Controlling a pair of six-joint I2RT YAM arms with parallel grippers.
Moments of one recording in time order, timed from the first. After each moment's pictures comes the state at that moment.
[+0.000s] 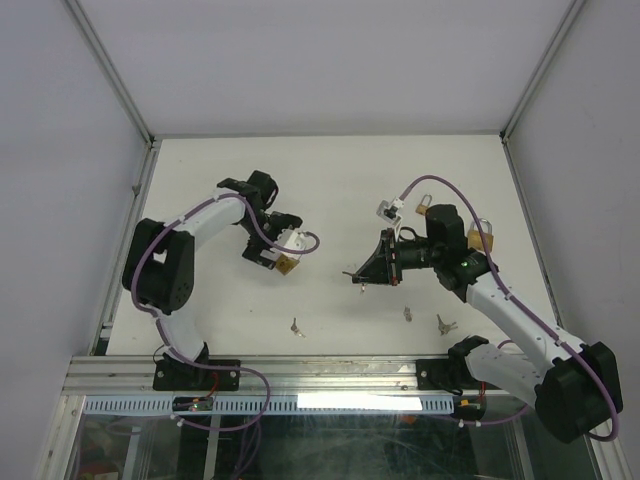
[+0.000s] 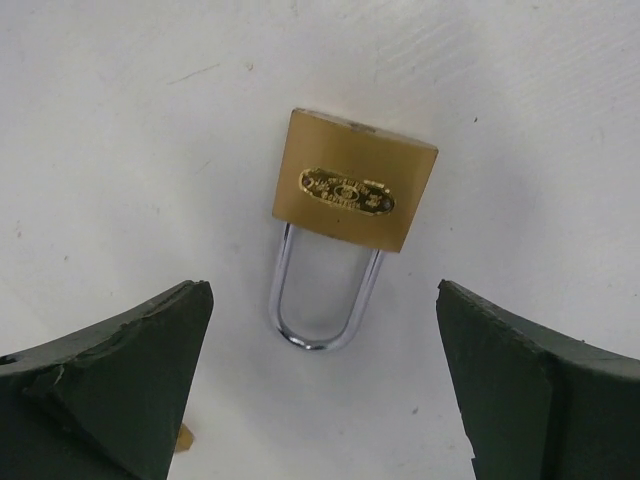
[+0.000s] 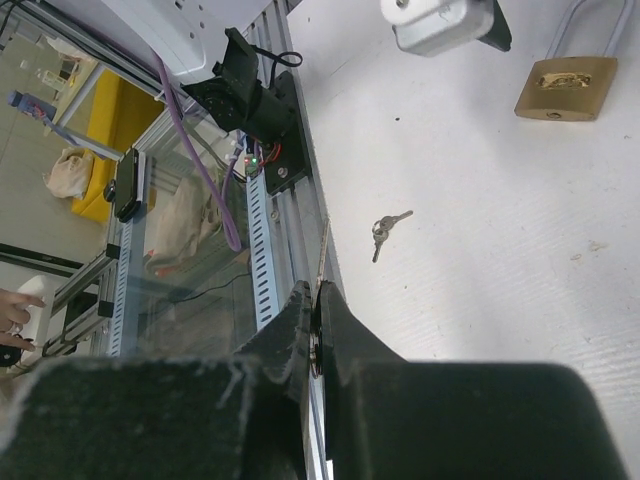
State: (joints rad) left arm -0.41 1.76 1.26 -0.91 0.44 1.68; right arm 0.46 1.01 0.66 -0.11 -1.06 0.27
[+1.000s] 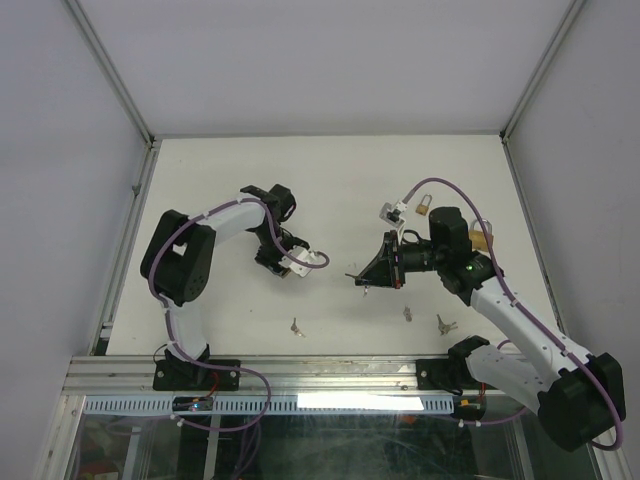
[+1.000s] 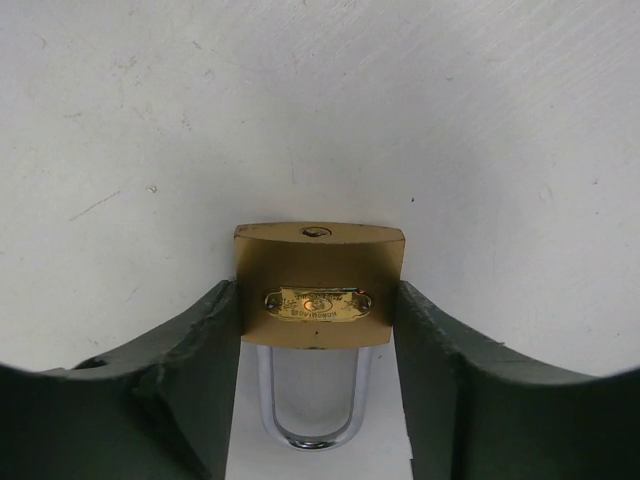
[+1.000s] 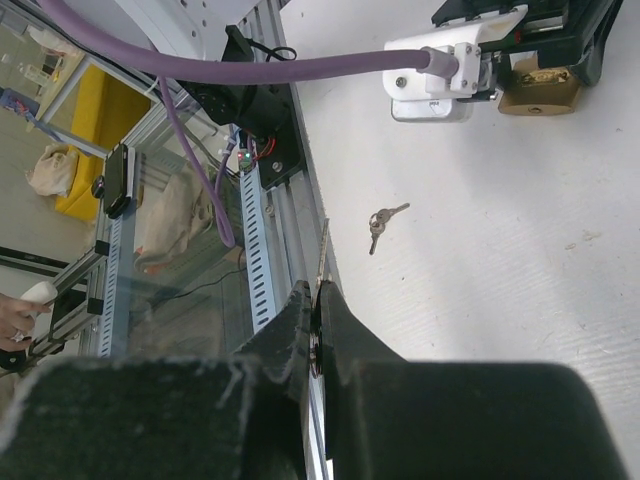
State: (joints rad) left arm -0.51 1.91 1.31 -0.99 0.40 1.77; right arm 0.46 0.96 0.66 -0.17 -1.04 0.24
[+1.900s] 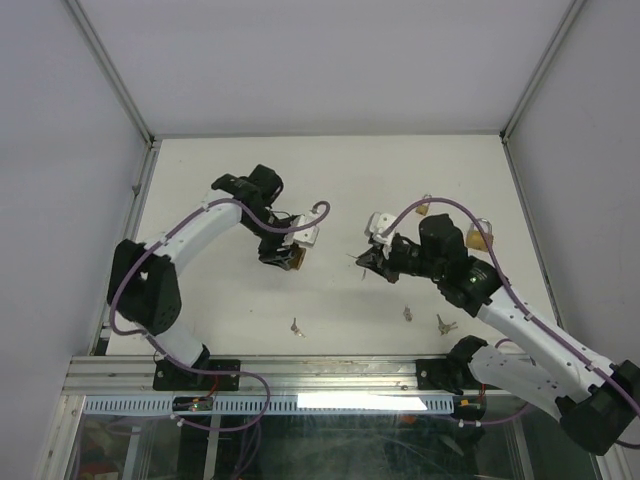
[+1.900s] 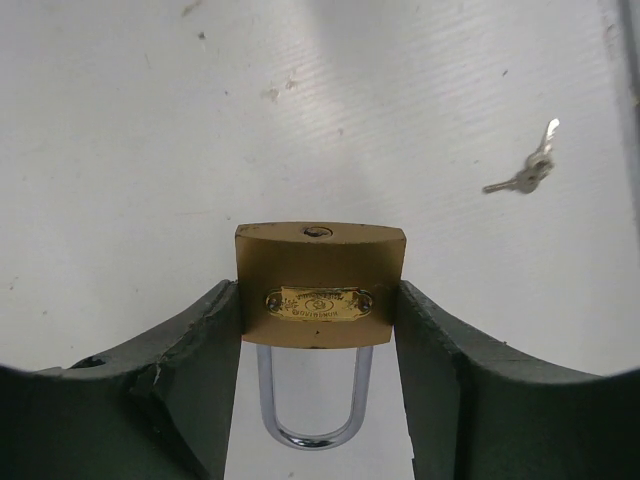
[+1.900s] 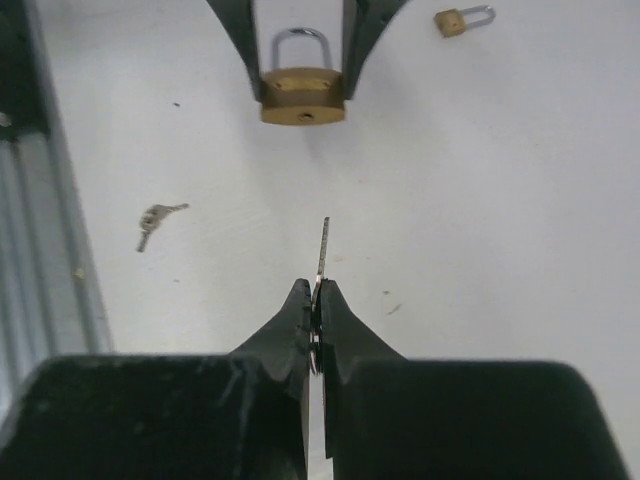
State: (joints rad) left arm -0.50 1.72 1.36 -1.06 0.66 1.34; right arm 0.64 0.87 0.74 -0.30 -0.52 -0.22
